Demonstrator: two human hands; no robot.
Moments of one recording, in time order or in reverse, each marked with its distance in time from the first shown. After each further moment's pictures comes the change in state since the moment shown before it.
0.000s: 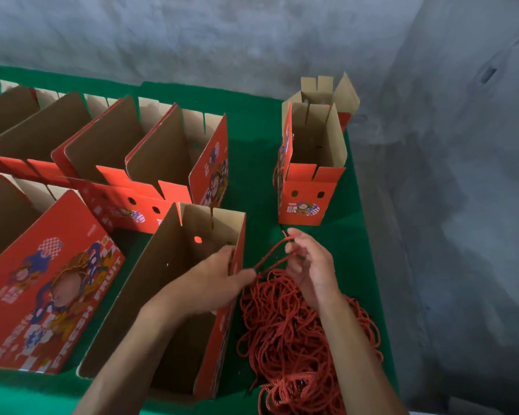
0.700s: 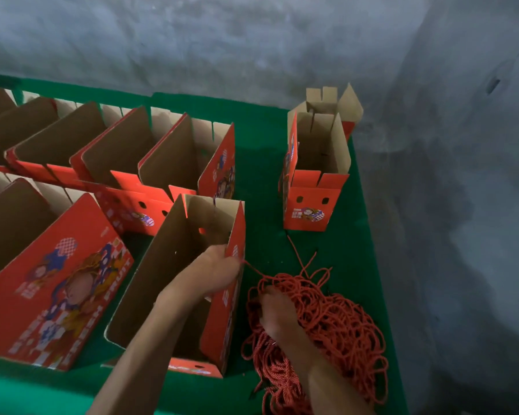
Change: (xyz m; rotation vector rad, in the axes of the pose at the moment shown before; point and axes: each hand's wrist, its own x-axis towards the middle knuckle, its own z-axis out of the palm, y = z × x) left_hand 0.024 -0.013 -0.008 -0.119 0.090 -0.216; right_hand 0.007 0.121 -0.009 -1.880 -0.295 -0.213
